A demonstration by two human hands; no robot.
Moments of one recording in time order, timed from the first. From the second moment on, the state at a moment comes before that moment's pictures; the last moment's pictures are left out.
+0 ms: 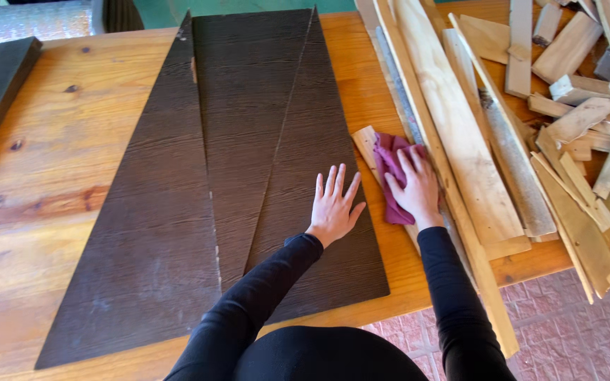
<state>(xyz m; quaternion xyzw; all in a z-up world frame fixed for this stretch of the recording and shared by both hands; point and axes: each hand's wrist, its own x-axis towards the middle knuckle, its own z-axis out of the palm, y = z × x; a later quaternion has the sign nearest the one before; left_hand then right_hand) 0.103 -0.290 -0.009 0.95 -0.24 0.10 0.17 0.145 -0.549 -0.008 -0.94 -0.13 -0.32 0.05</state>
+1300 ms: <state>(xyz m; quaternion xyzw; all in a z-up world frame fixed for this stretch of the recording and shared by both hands) 0.073 -0.048 0.056 0.97 -0.08 0.17 0.17 0.145 -0.423 0.015 -0.91 -0.16 -0.28 0.27</state>
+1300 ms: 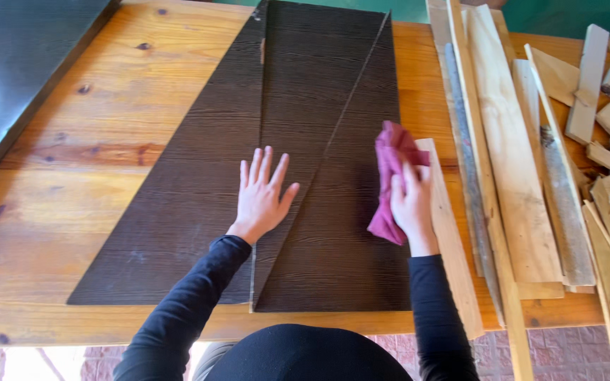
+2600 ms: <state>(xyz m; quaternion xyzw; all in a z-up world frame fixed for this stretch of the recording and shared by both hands) 0.035 0.276 0.045 0.93 -0.04 0.25 0.26 0.100 0.022 0.073 -0.87 -0.28 -0.22 0.34</state>
